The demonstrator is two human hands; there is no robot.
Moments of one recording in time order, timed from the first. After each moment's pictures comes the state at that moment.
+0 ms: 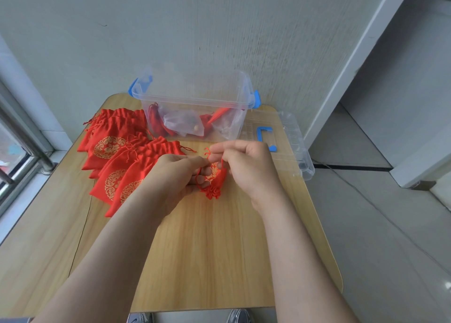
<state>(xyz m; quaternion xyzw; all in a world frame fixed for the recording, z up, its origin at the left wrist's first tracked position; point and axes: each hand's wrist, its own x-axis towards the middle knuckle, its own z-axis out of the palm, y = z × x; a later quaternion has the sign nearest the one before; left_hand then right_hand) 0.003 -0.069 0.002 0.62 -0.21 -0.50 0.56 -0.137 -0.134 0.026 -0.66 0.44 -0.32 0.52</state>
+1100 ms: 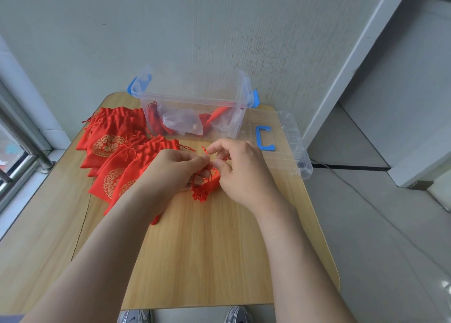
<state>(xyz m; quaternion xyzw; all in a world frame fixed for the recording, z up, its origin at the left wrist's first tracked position) 0.009 -0.061 0.003 0.67 -0.33 -0.43 0.51 -0.142 -0.138 0.009 -0.86 0.36 -0.28 0.22</state>
